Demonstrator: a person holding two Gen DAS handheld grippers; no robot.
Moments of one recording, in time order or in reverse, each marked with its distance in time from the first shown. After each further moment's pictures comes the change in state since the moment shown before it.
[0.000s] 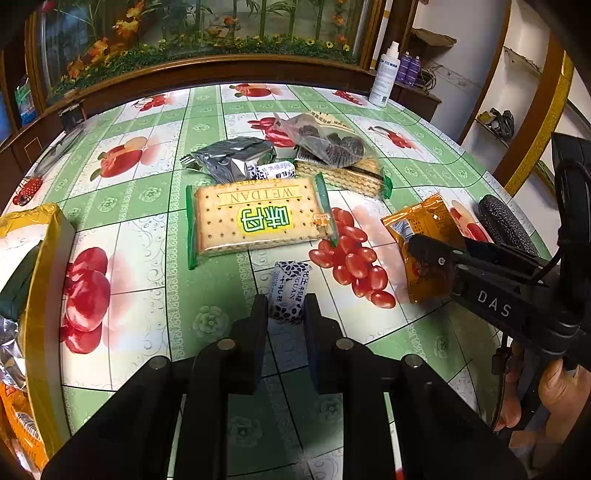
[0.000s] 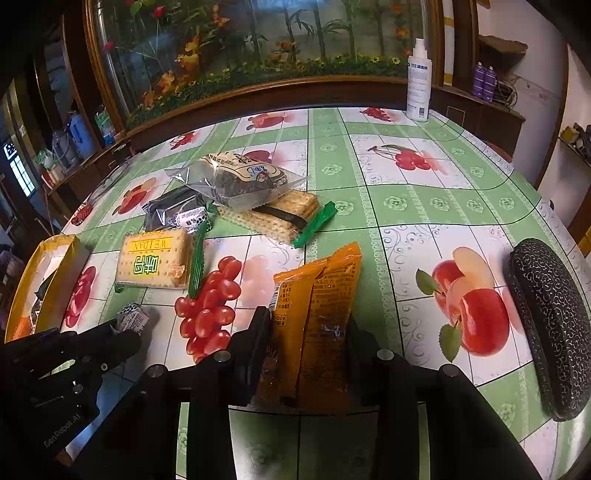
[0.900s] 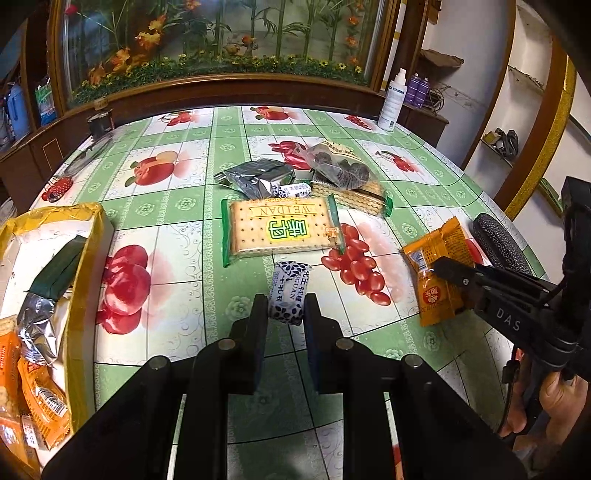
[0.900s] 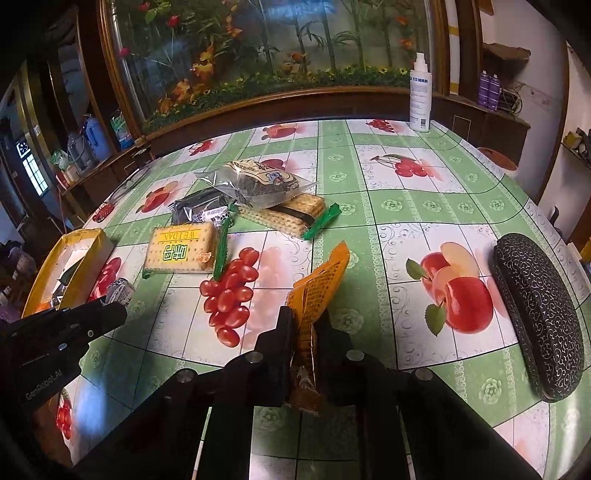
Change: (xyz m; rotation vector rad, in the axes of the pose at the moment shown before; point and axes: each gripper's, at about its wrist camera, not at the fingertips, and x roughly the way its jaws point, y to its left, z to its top) left arm -0.037 0.010 -0.008 -0.039 -0.072 0.041; right arm -0.033 -0.001 -0.015 -0.019 -0.041 0.048
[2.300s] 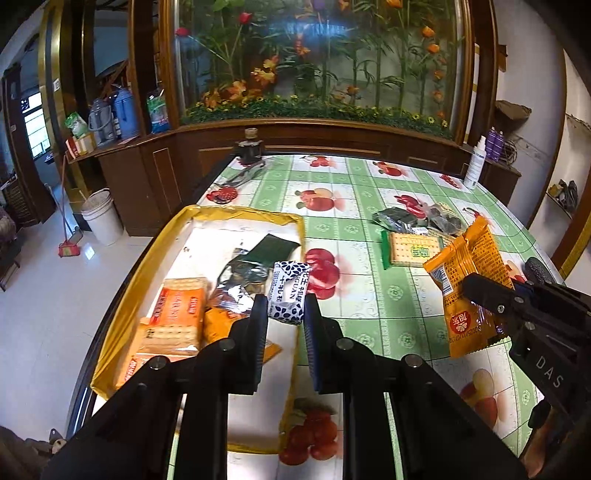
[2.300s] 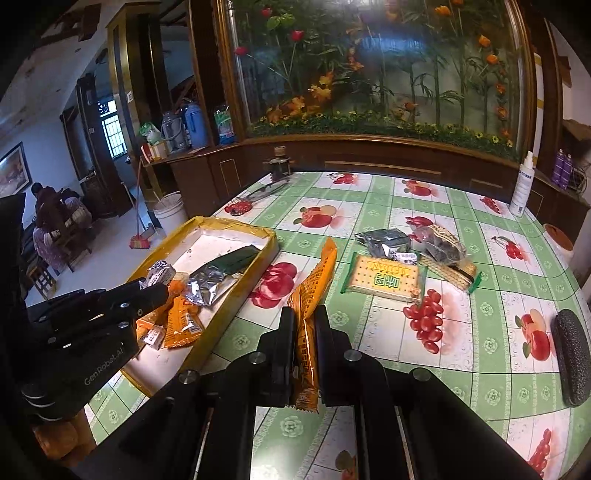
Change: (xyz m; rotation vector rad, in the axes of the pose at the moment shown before) left arm -0.129 0.088 -0.048 -0.159 -0.167 0.323; right arm -0.084 0.174 -0.015 -0.259 -0.114 0.216
